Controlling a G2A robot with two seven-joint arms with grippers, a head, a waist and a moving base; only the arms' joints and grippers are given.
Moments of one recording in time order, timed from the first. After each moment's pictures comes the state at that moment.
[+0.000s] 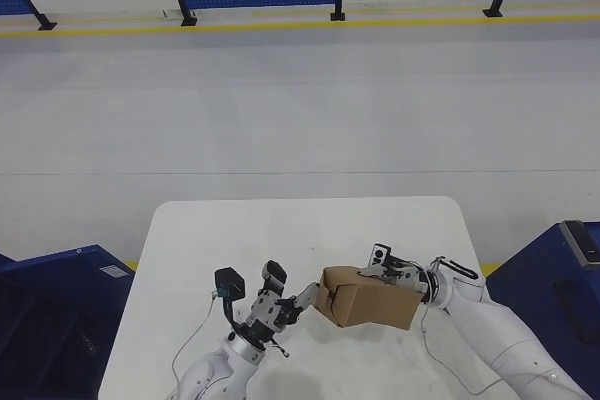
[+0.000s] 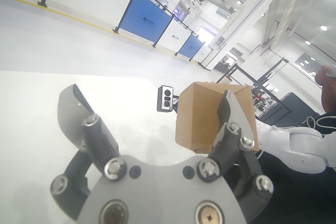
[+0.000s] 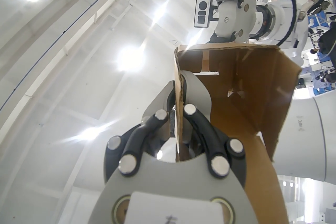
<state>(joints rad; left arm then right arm) 1.64 -1.27 -1.09 -1.83 0.81 -0.34 0.15 -1.09 -1.00 0.95 -1.17 1.23 0.39 1.42</state>
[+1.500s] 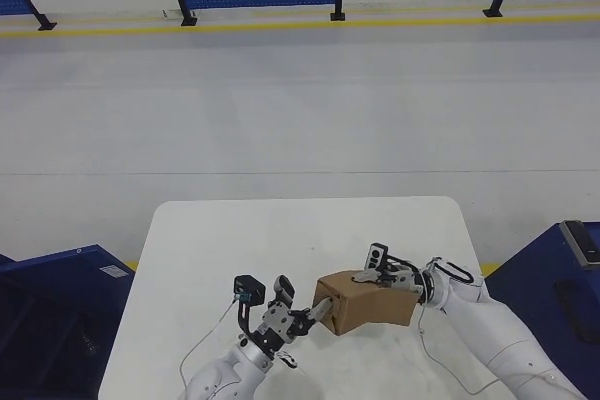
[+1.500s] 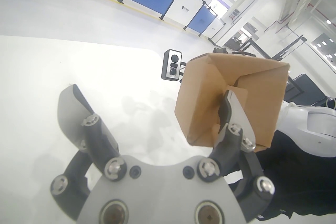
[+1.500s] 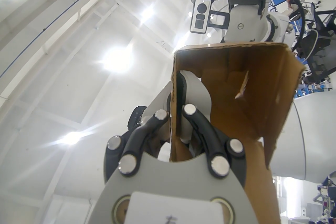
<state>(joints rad) 1.64 -1.27 -1.05 -1.81 0.84 -0.27 0.05 -1.10 -1.02 0.98 -1.19 1.13 0.36 1.43</state>
